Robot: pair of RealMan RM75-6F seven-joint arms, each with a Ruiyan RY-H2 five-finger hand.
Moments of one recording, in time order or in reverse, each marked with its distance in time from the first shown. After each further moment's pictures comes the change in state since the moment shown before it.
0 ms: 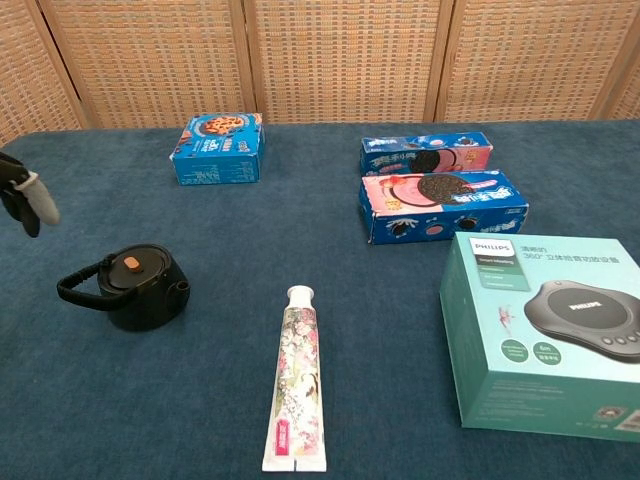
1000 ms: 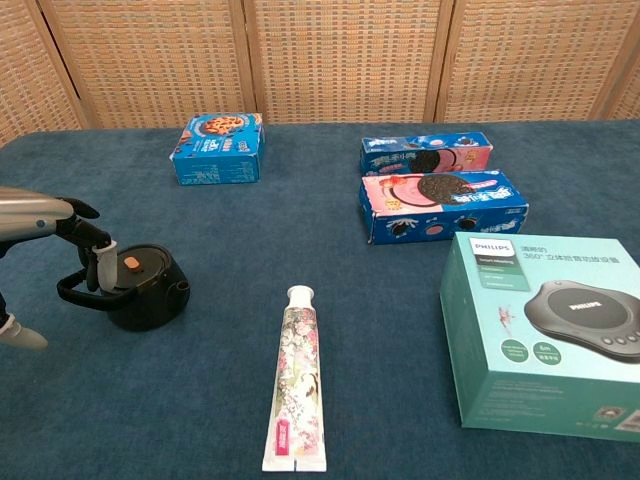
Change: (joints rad) left arm -0.134 -0.134 0.032 -0.012 -0.218 -0.098 0.296; right arm 0.001 -0.001 0.000 -0.004 0.009 -0.008 -0.006
